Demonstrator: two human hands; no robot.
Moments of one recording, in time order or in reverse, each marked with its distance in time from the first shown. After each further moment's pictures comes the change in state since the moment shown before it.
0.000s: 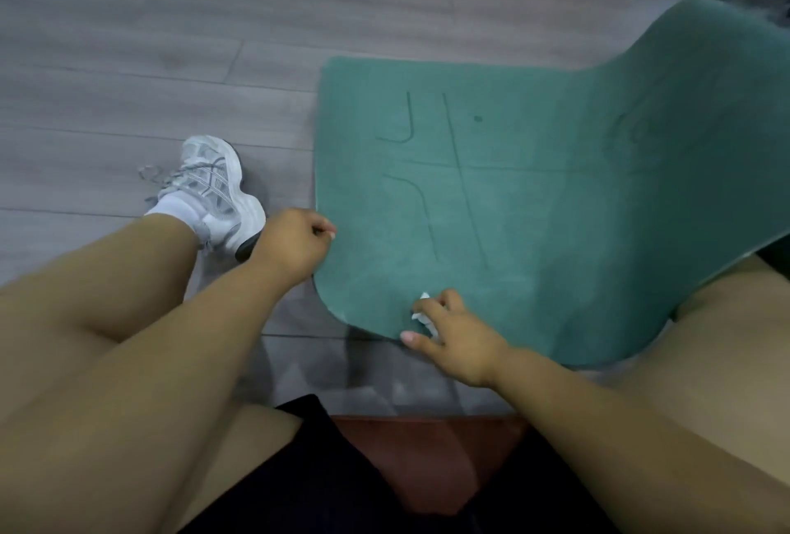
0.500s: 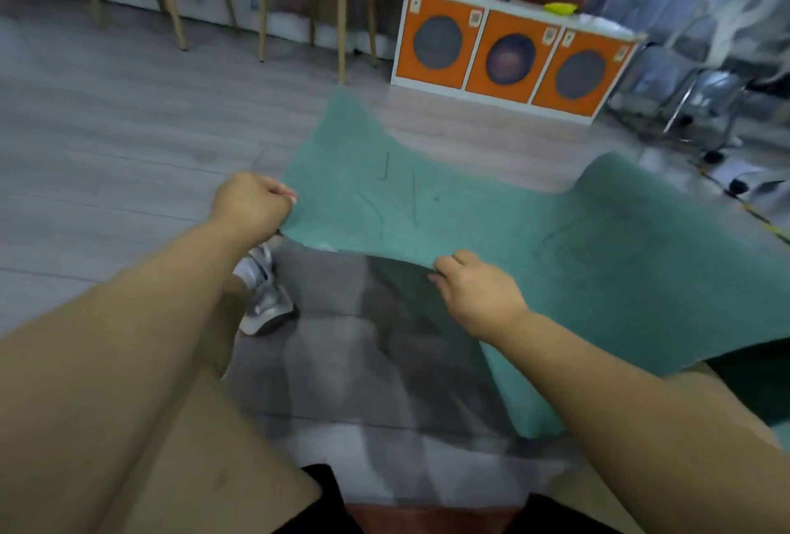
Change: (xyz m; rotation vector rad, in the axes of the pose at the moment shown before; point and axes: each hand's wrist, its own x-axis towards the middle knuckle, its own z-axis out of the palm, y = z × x) left_hand 0.027 0.032 -0.131 -0.208 0.300 -0.028; right_hand 0.009 -0.068 -0.129 -0.575 0.560 -0.106
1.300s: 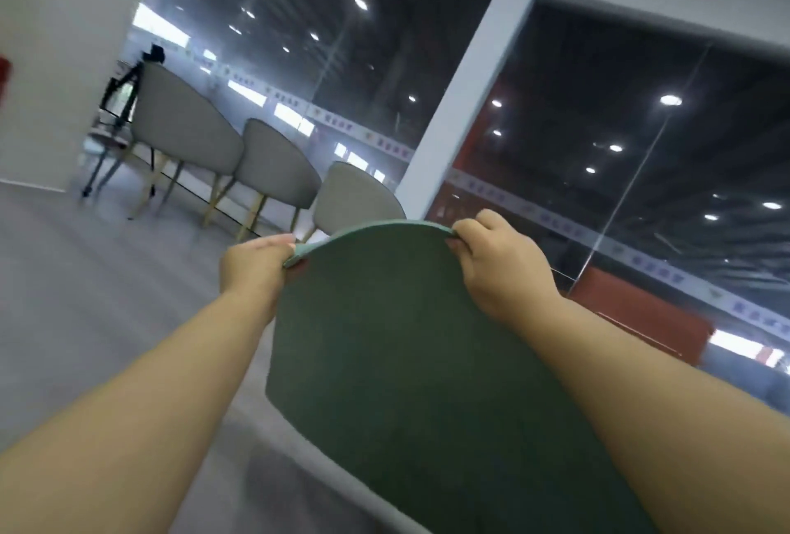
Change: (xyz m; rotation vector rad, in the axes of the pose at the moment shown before) left_hand 0.149 0.008 -0.335 -1.331 0.670 0.004; right_hand 0.280 -0.267 -0.349 -0.131 0.904 -0.650
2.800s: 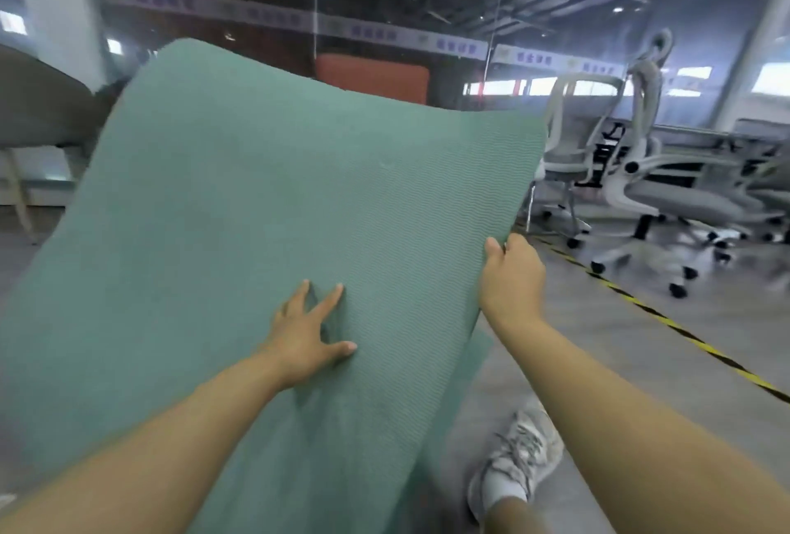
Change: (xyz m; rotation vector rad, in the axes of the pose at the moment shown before) left_hand -0.431 -0.339 0.236 1.411 -1.303 0.213; right_hand -0.527 0.295 -0.163 0.120 0.122 1.427
